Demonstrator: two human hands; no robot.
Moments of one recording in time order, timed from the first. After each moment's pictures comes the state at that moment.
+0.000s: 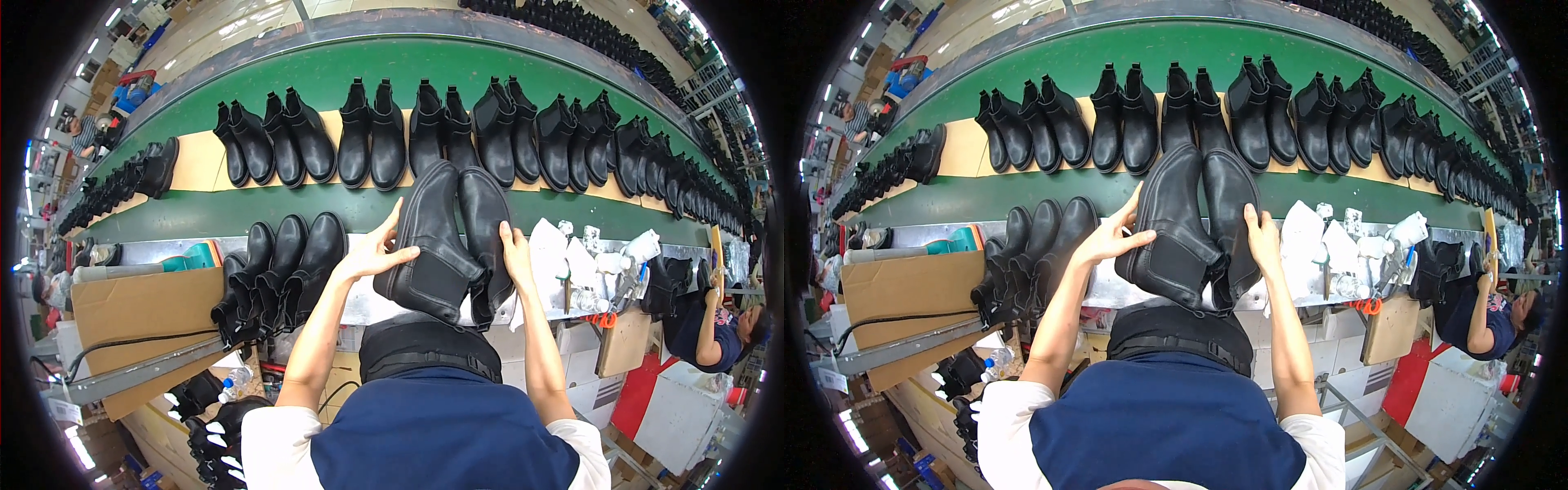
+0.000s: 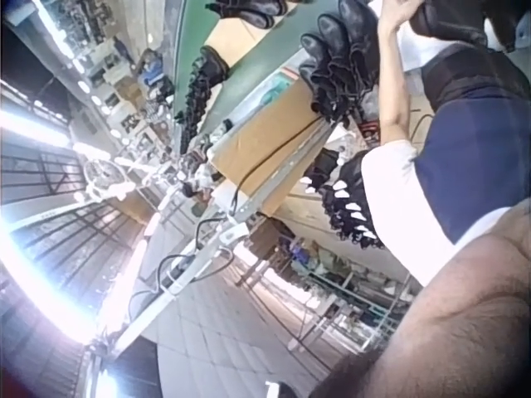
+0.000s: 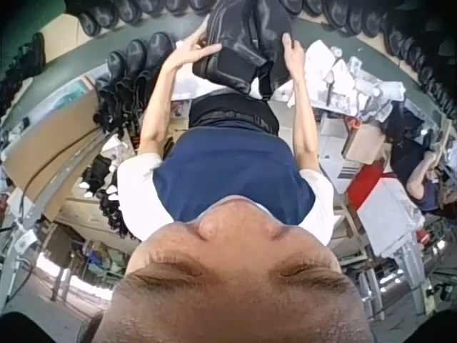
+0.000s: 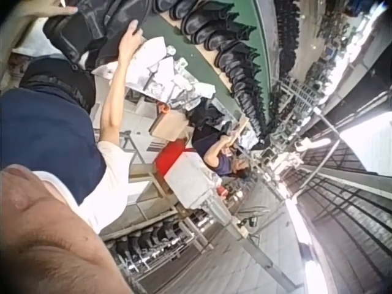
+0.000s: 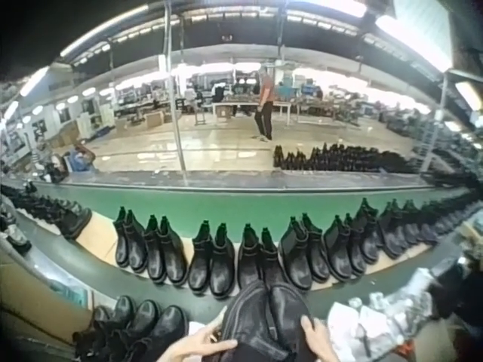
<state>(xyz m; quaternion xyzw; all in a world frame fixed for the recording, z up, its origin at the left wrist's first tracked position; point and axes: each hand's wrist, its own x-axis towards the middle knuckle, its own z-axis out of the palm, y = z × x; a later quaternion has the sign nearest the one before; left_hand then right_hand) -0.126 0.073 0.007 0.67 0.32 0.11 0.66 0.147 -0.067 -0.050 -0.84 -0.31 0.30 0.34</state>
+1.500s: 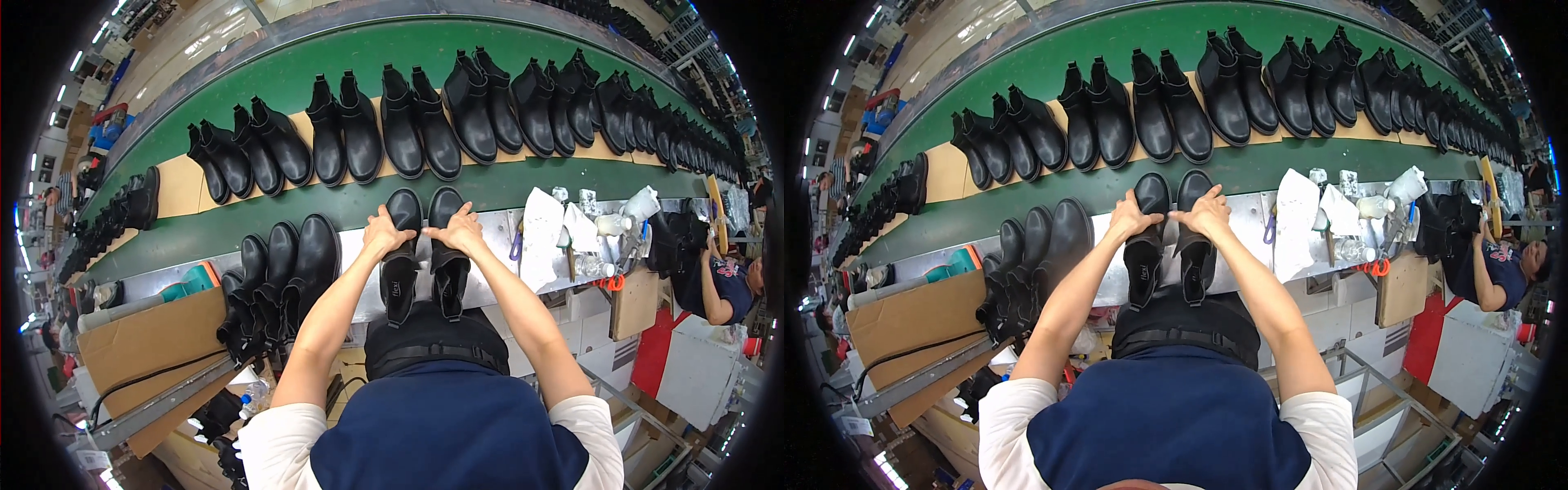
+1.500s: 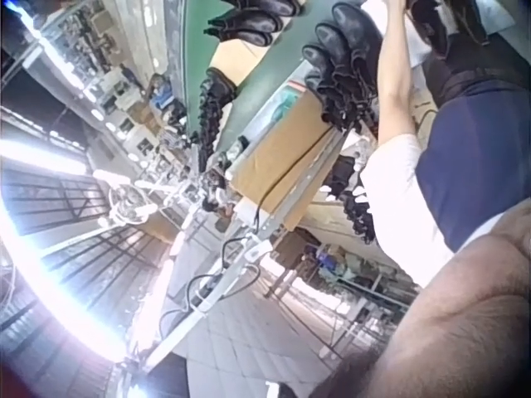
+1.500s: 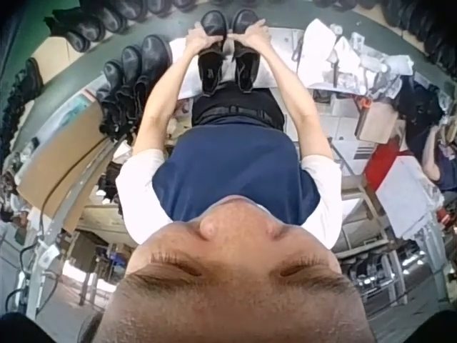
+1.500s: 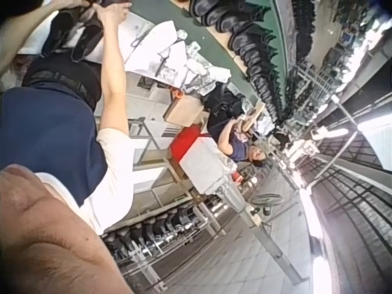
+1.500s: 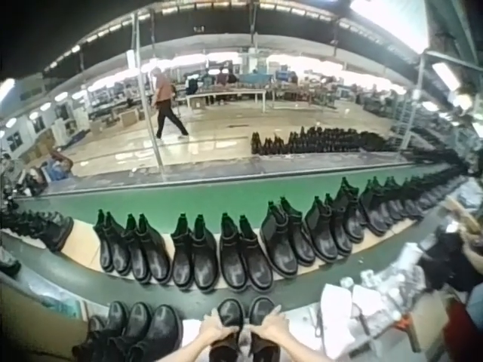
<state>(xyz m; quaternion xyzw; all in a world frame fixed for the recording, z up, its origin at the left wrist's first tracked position) -0.072 0.085 -0.069 0.71 0.59 -0.14 0.37 0.070 -0.002 -0.054 -0.87 -0.33 0.37 -0.01</state>
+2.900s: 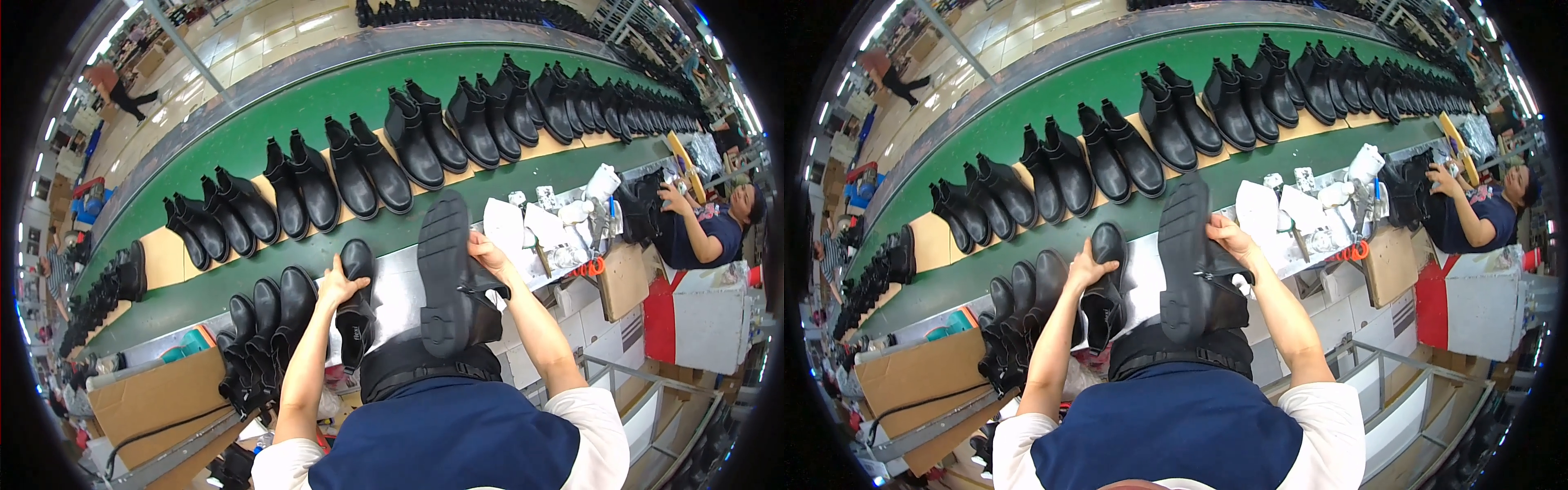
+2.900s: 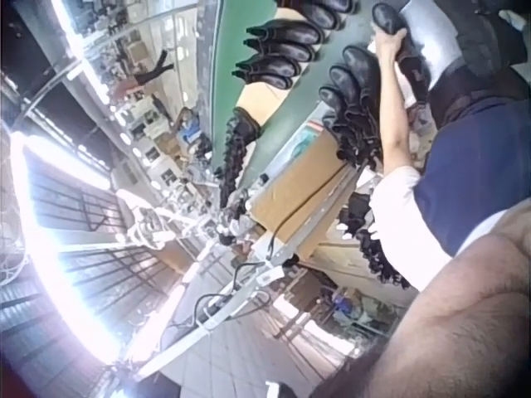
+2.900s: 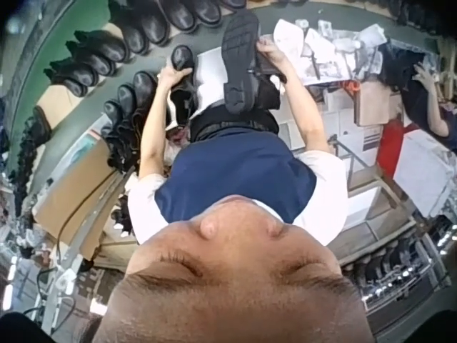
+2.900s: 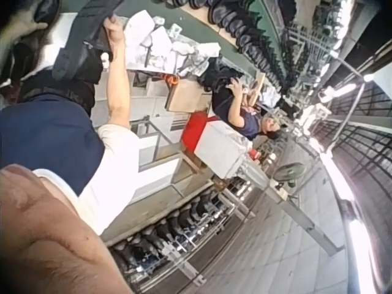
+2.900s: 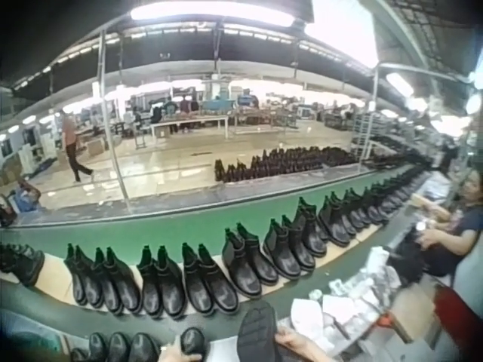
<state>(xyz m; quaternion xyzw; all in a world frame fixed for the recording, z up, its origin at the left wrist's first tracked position) -0.119 0.084 -0.051 0.76 0.53 -0.14 0.35 0.158 -0.102 -0.043 -0.25 -0.21 0.67 0.67</state>
